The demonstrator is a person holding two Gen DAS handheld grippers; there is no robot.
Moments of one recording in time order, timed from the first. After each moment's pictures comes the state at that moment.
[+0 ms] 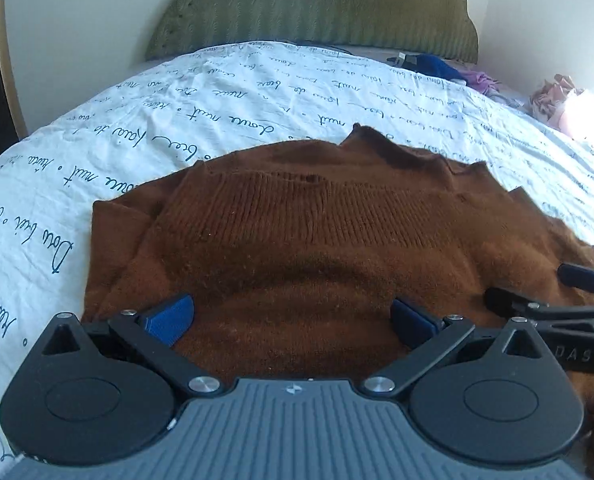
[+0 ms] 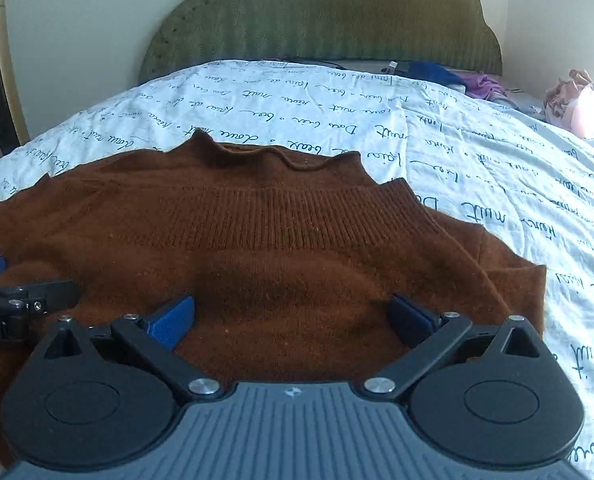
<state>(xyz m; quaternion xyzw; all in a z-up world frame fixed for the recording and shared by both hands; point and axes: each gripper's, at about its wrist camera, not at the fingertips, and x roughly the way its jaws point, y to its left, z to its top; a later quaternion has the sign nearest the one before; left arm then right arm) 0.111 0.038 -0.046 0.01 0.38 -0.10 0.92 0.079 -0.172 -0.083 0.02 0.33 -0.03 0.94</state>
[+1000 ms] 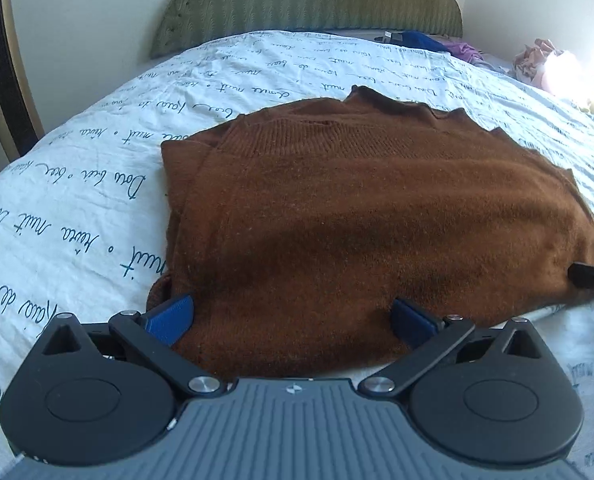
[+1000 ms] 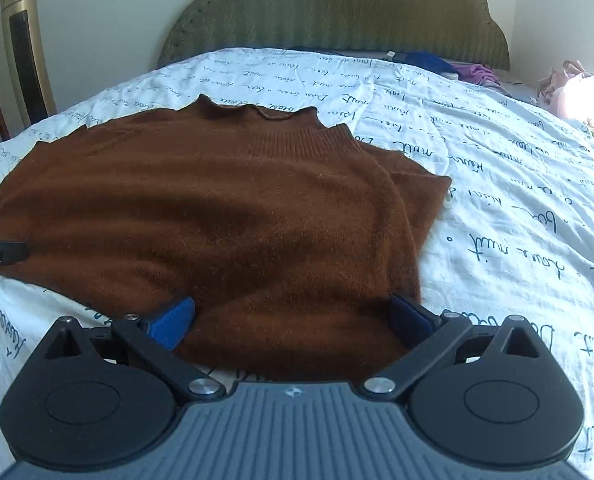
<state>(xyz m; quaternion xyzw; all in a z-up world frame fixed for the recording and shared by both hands) 0.037 0.080 -0.046 0.05 0.39 -0.10 0.91 -0.024 -0.206 -0.077 0.02 0.35 0.00 0.94</state>
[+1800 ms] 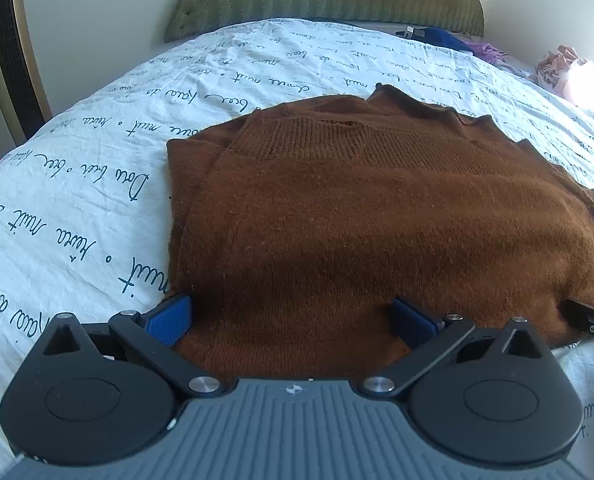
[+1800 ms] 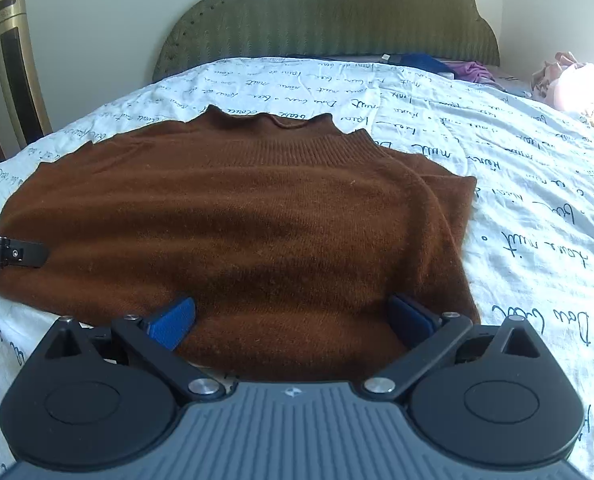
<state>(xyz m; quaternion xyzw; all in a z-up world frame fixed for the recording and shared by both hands) 0.062 0.077 -0.050 0.05 0.41 -0.08 0.91 -0.023 -0.182 -0.090 0.05 0.33 -0.02 0.94</state>
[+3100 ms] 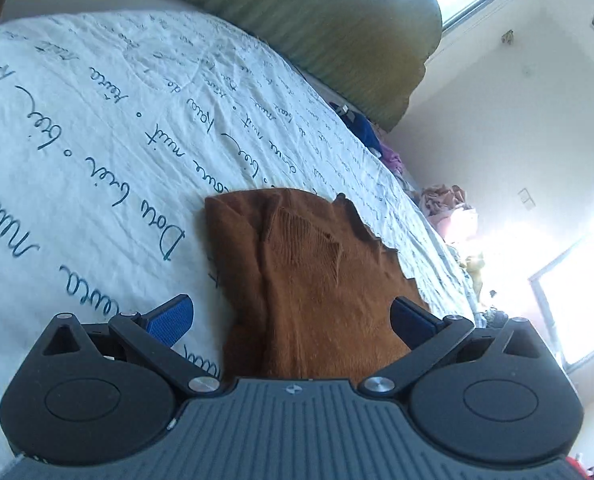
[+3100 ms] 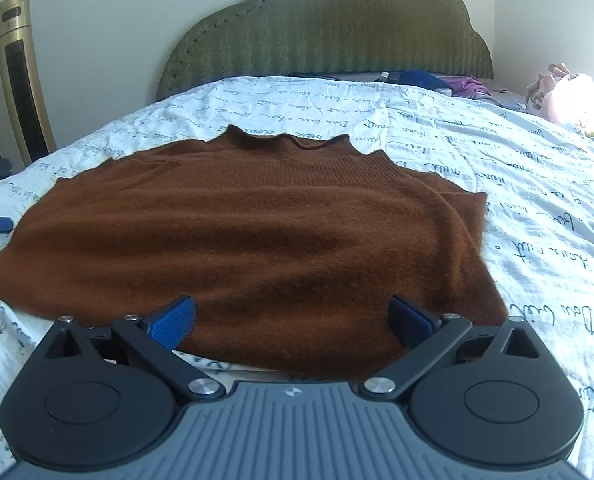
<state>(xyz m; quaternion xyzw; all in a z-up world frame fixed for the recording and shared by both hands) 0.148 0.231 -0.039 -0.28 0.40 -0.28 0.82 -0.034 -0.139 -0.076 0.06 0.30 -0.02 0.95</state>
